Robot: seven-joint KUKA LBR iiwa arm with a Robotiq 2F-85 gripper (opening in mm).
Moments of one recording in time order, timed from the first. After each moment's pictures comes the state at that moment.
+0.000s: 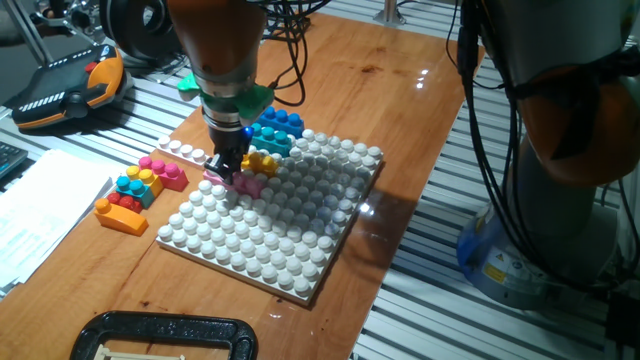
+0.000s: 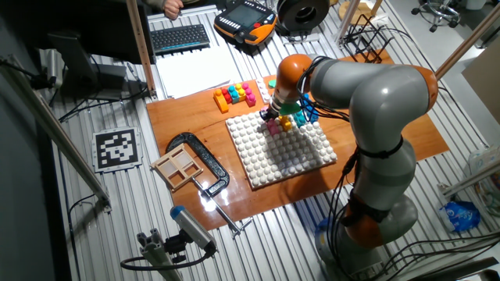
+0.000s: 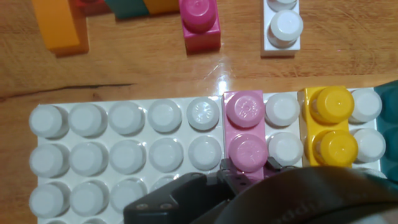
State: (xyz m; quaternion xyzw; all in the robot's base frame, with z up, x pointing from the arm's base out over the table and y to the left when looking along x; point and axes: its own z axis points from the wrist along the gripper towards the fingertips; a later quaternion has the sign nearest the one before) arm 0.544 0.091 0.061 0.00 1.00 0.02 0.06
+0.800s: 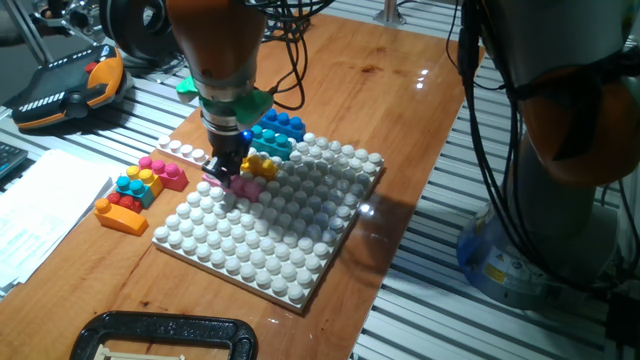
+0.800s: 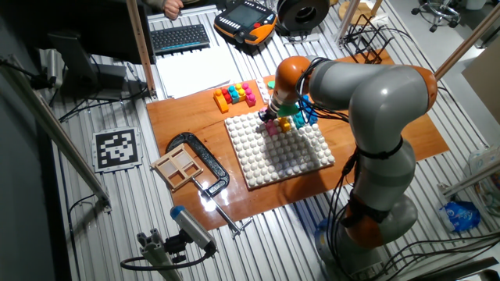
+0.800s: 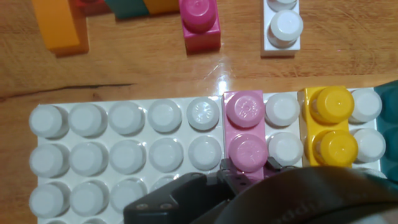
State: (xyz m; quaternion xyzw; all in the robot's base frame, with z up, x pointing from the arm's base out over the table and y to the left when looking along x) arm 0.544 0.097 0.068 0.02 1.00 0.01 0.06
